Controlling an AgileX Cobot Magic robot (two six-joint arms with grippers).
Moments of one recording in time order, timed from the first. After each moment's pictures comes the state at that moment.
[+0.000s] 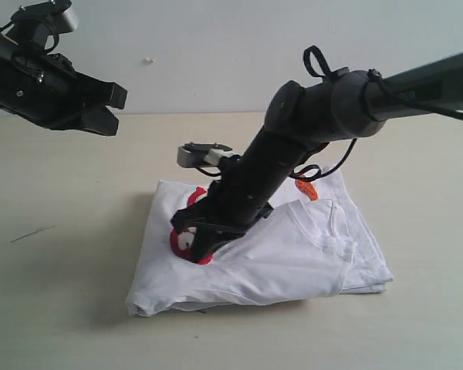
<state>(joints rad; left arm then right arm) -0.29 1.64 -1.22 -0.52 0.65 0.38 0.40 2.20 -1.47 0.73 0.89 -0.56</state>
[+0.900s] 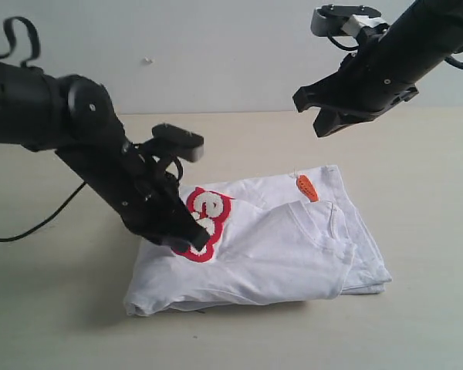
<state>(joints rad) -0.57 1.90 -1.18 -0.43 0.68 0.48 0.12 1.79 -1.38 0.37 0.80 -0.32</state>
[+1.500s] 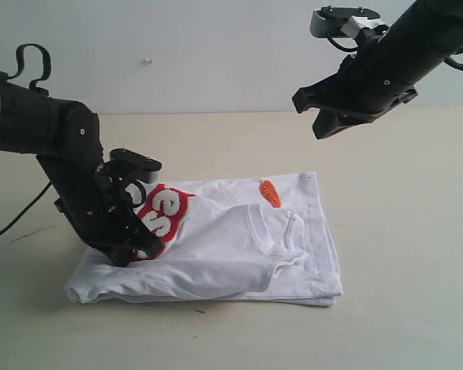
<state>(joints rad) -0.46 2.01 -1.19 -0.12 0.76 0.21 0.12 1.79 -1.38 0.38 0.81 -0.32</state>
